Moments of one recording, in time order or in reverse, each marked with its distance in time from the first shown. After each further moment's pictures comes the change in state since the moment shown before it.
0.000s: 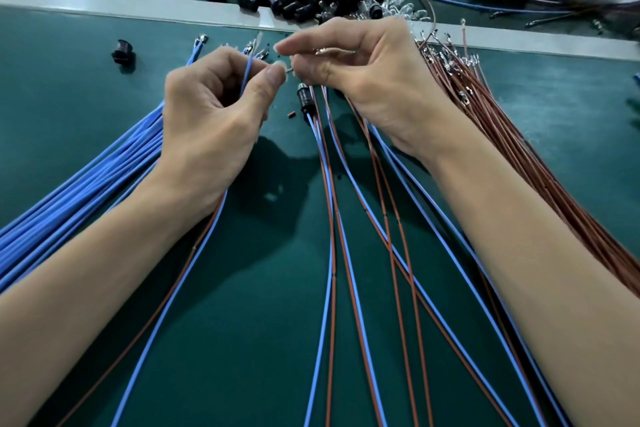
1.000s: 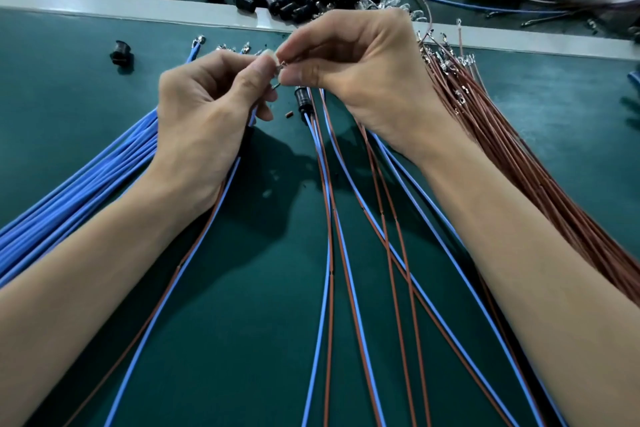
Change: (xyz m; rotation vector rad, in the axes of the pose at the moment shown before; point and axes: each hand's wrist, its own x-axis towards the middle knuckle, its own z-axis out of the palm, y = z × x) left_hand 0.002 0.003 -0.001 -0.107 -0.019 -0.054; right_hand 0.000 -0.003 0.004 -0.007 0.048 -0.141
